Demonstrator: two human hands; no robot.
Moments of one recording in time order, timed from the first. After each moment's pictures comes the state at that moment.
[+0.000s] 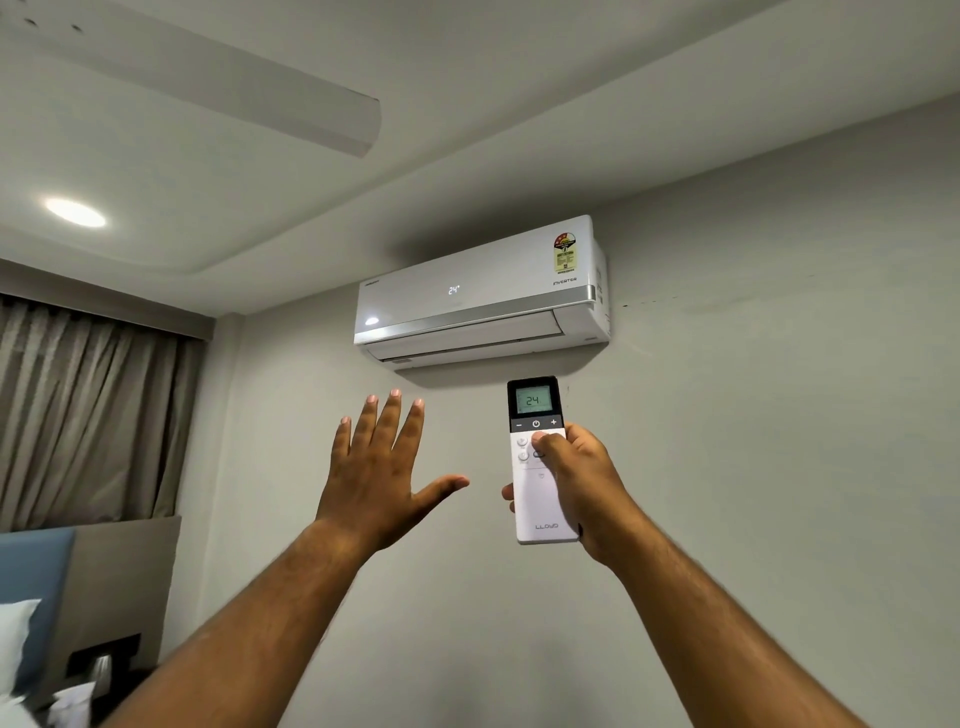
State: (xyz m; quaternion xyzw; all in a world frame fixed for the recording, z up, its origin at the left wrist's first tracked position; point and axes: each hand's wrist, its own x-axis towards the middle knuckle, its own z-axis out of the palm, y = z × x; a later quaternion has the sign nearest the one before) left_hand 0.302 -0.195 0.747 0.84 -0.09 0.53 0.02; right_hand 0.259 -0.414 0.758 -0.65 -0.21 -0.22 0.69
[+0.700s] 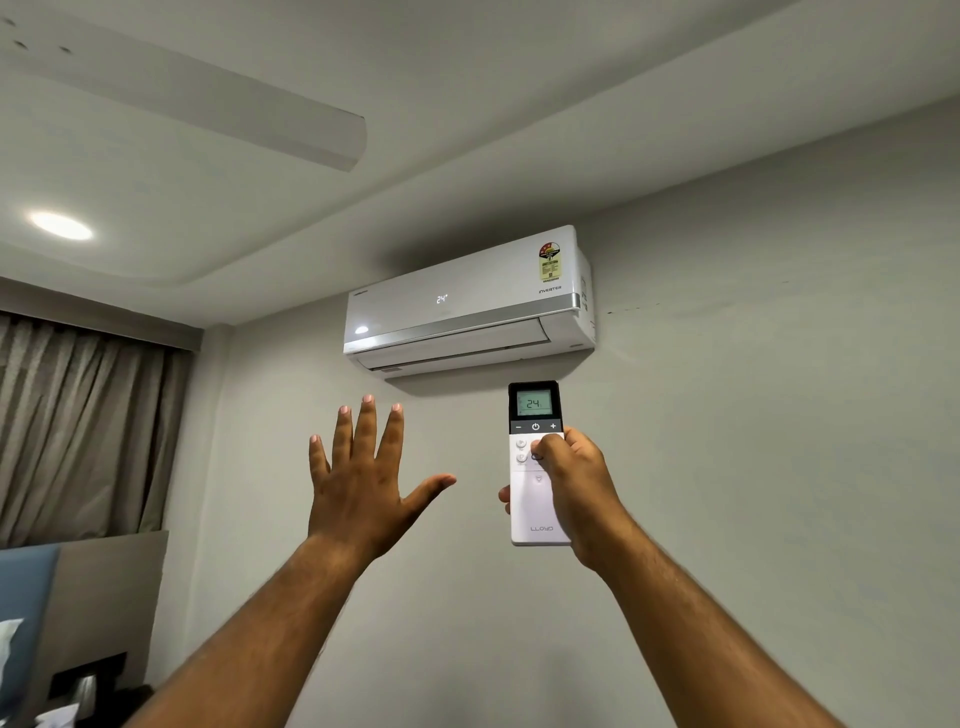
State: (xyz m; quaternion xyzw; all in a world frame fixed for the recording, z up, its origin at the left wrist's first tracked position) left_hand 0.294 -0.202 0.742 0.84 -0.04 0.54 0.06; right_hand 0.243 -0.421 0.756 -0.62 -0.21 -0.24 0.72
